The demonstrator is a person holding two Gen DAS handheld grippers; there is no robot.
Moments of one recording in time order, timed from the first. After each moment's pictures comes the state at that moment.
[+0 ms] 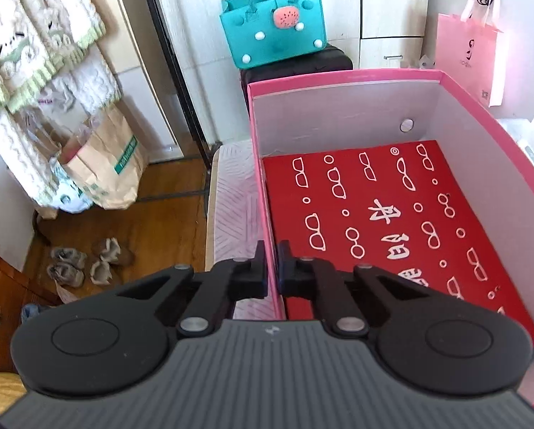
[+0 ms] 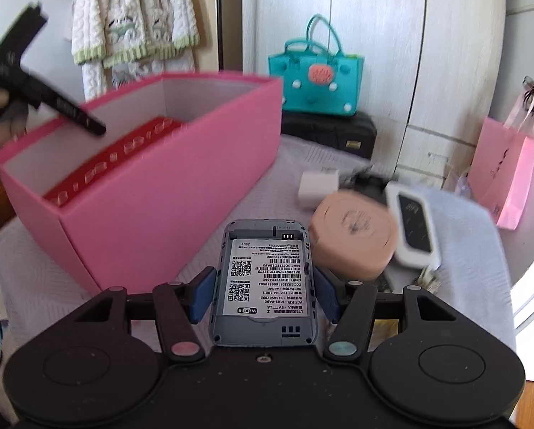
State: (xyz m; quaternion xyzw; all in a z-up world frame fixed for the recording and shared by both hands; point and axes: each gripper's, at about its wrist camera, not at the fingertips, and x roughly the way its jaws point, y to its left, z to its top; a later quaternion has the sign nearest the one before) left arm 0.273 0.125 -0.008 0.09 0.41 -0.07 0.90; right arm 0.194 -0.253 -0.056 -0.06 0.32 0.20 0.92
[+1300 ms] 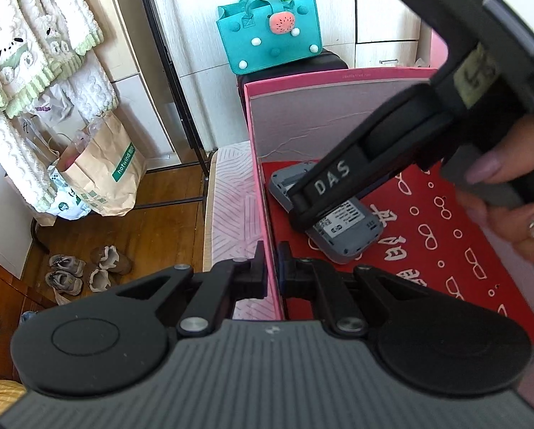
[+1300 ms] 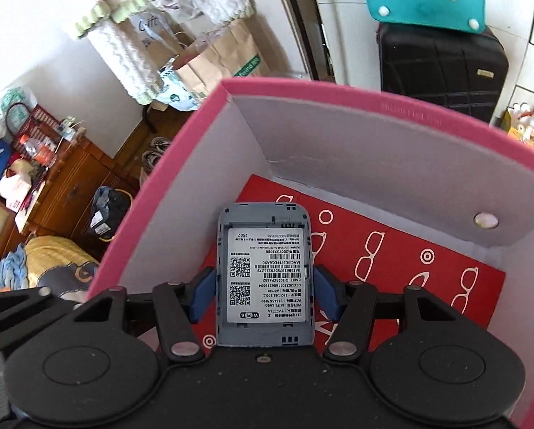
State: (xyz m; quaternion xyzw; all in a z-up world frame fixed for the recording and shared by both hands) left arm 0.267 0.133 -0.014 0.09 0.41 -0.07 0.91; right arm 0.397 -0.042 -0.056 0.02 0.54 0.29 0.79
